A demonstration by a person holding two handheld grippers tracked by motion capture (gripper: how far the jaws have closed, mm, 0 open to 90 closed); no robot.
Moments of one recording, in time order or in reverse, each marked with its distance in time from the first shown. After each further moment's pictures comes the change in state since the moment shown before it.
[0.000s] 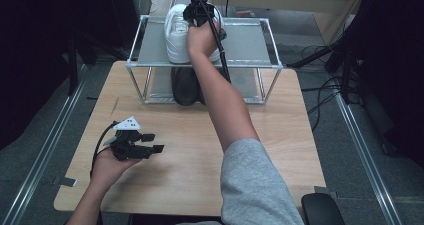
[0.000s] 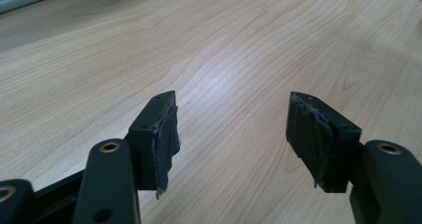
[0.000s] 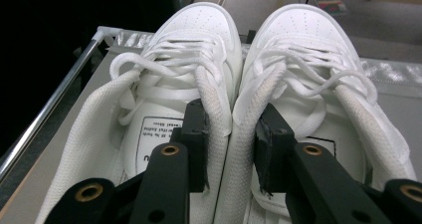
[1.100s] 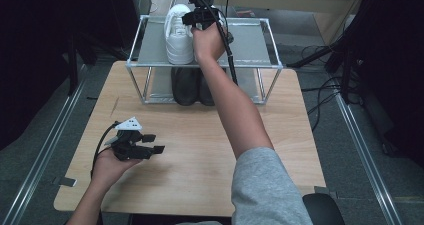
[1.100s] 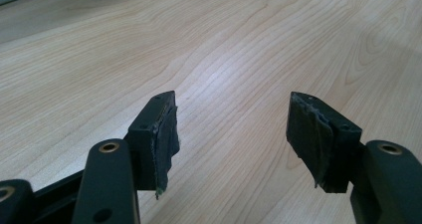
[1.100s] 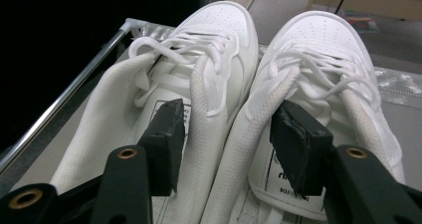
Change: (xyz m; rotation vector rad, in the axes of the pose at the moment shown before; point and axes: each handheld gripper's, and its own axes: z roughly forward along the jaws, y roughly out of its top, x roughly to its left) left arm 0.000 0.000 0.003 0.026 -0.005 0.004; right arm -0.014 -0.012 -0.009 -0.039 0.107 -0.086
